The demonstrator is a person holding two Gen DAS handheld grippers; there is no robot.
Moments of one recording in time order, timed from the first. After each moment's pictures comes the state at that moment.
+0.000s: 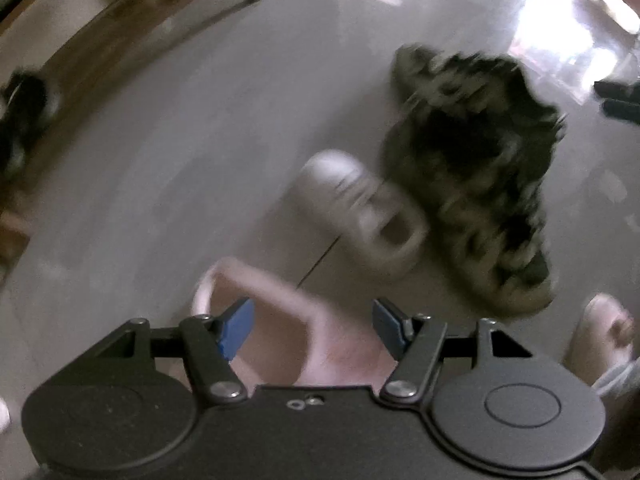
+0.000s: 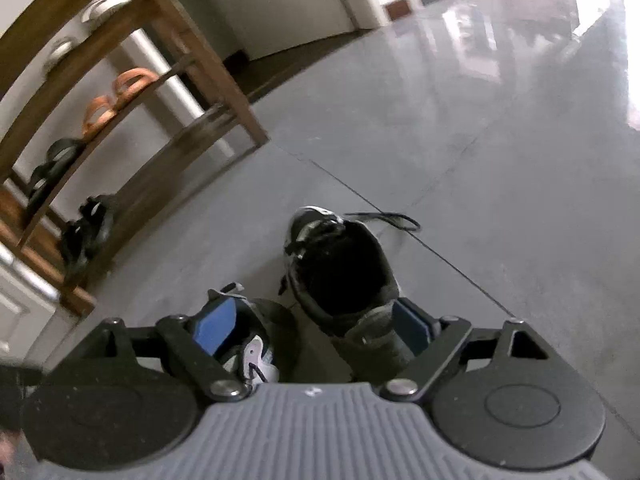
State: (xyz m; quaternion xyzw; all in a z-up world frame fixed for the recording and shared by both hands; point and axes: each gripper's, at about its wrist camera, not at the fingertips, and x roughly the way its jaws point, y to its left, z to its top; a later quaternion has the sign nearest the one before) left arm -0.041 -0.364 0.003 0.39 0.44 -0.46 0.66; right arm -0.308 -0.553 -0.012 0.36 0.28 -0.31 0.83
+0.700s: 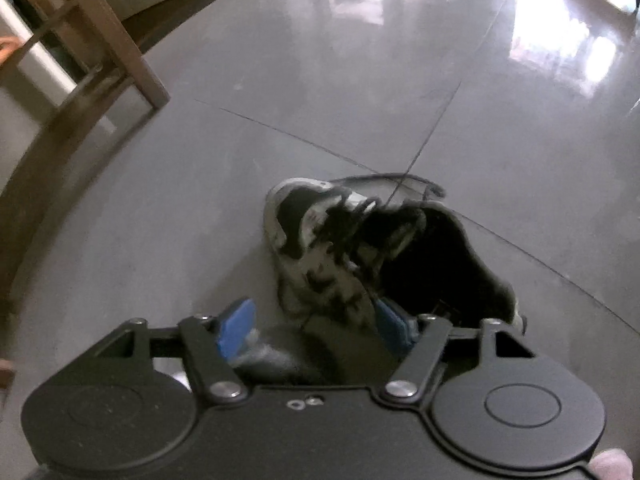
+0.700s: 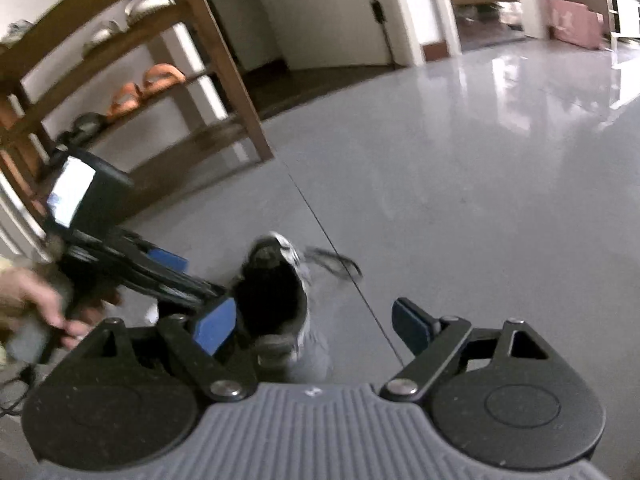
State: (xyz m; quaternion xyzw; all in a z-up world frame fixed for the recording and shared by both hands) left arm -0.141 -0.583 -0.055 0.43 0.39 -0.45 0.68; right arm -0.383 -0.615 0.002 0.28 0.28 -0.25 0.88
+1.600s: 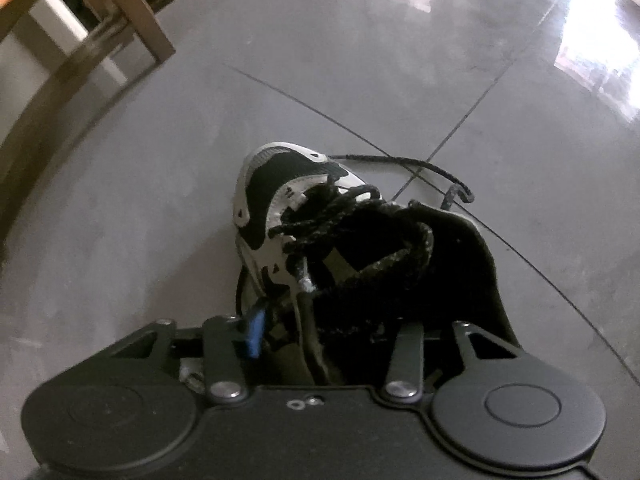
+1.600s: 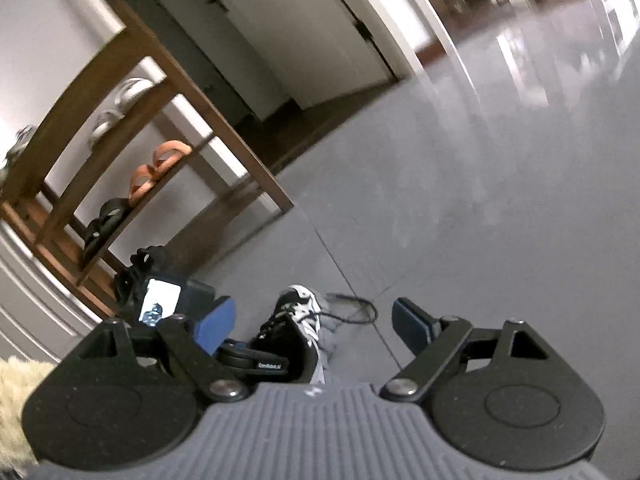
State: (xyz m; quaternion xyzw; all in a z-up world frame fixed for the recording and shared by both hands) left arm -0.145 -0.595 -0.102 0.40 0.42 -0.40 0.71; right arm -0.424 -0.657 -0.002 0.37 0.18 -0.23 0.88
